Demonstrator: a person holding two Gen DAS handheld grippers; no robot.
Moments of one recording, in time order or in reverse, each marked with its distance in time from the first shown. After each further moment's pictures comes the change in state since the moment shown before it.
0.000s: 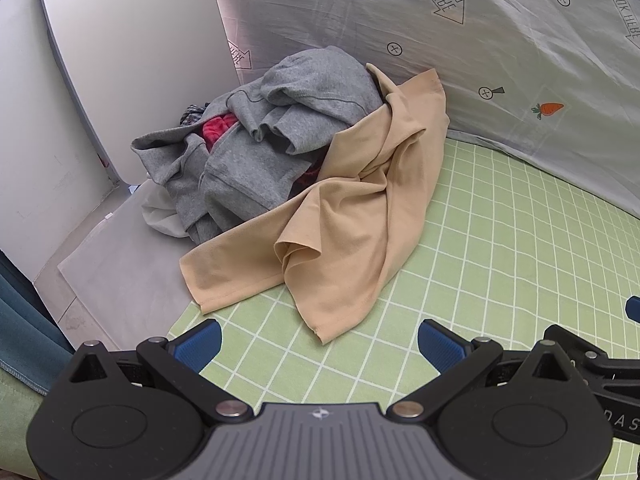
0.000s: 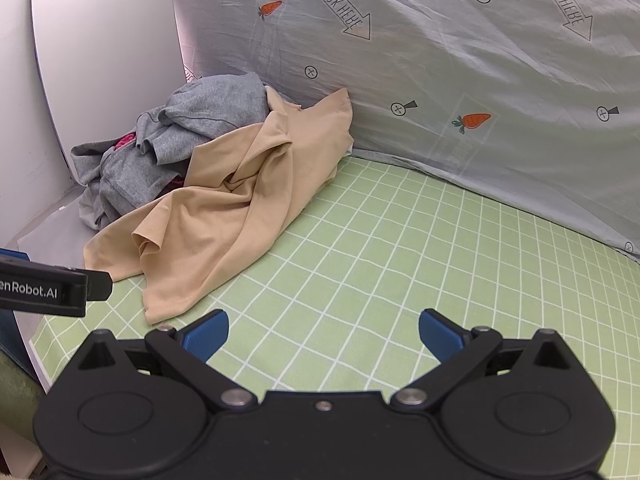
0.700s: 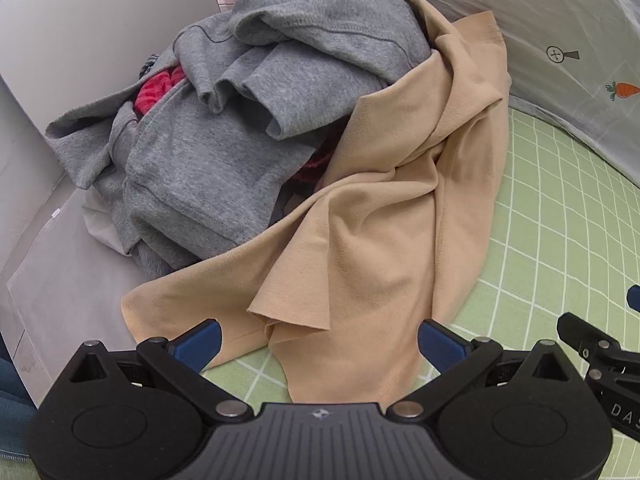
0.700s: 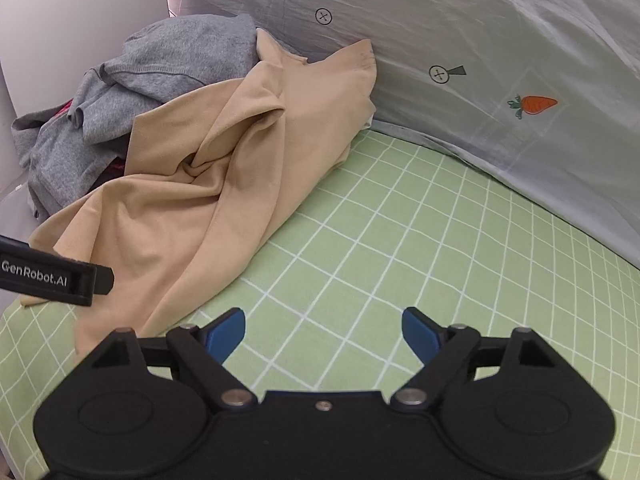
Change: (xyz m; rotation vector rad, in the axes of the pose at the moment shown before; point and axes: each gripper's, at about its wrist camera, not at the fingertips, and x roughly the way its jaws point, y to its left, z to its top) left arm 0.160 0.019 0.078 -0.017 0.210 0.027; right arm 0.155 -0.010 0.063 -0.055 0.127 0.059
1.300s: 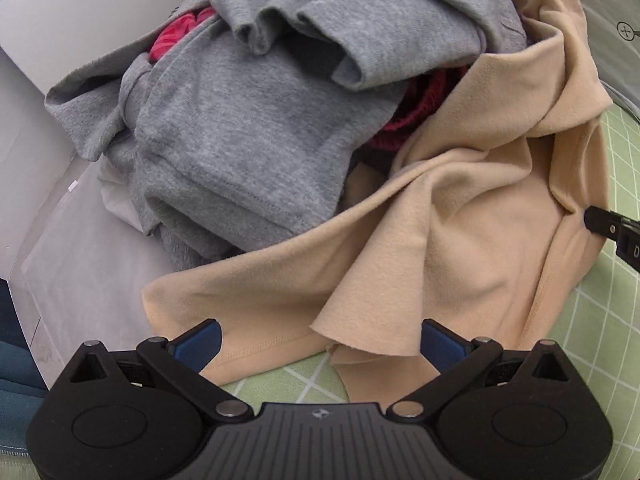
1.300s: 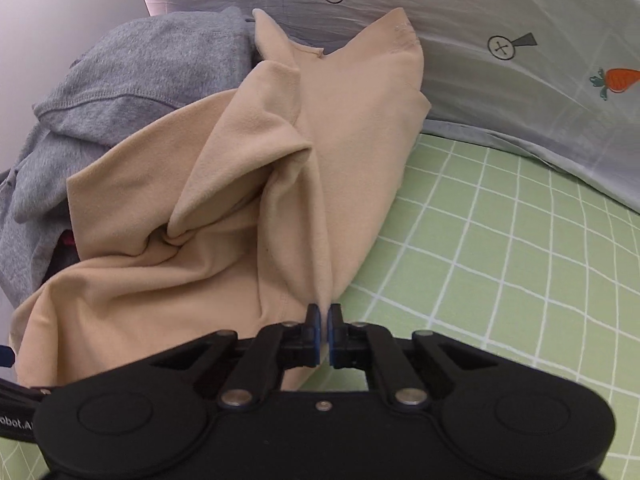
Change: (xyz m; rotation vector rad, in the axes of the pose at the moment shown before) left arm 0.024 0.018 -0.003 -0.014 0.086 0.097; right arm 0.070 0.016 0.017 0.118 -0.022 0.093
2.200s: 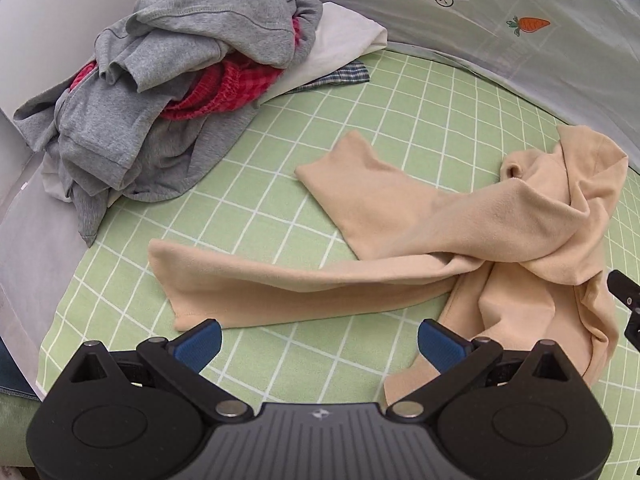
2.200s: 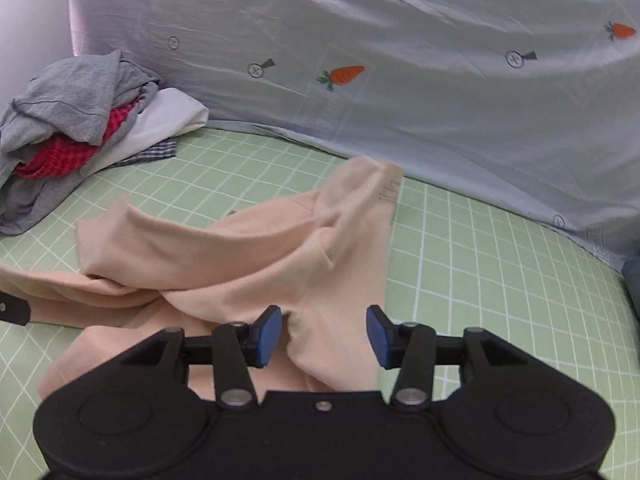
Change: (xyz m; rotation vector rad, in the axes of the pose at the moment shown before) left arm -0.085 -0.101 -0.081 0.078 -0.067 -0.161; right arm -0.156 -0.067 -0.062 -0.101 -0.104 -0.285
